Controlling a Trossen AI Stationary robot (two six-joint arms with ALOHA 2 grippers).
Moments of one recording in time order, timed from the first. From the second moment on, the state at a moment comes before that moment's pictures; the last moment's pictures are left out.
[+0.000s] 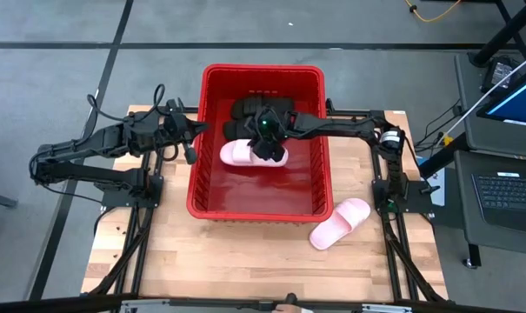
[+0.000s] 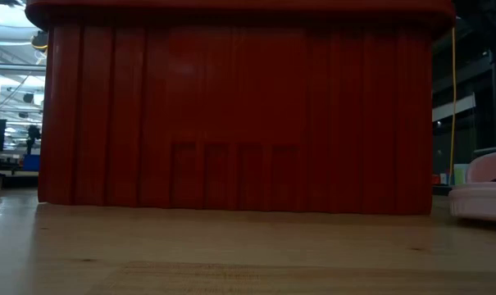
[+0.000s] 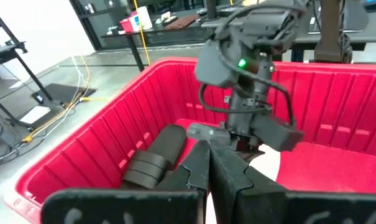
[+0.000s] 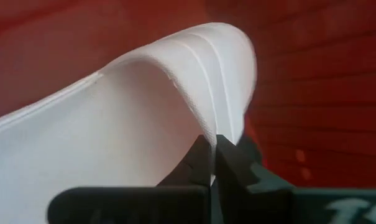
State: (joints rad) left arm 0.19 0.77 0.95 -0.45 -0.37 0.12; right arm -0.32 2.01 1.58 -0.37 -0.17 -1.40
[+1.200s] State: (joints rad) left arm 0.19 0.77 0.95 -0.45 -0.38 0.07; right arm -0.36 2.01 1.37 -0.12 -0.16 -1.33
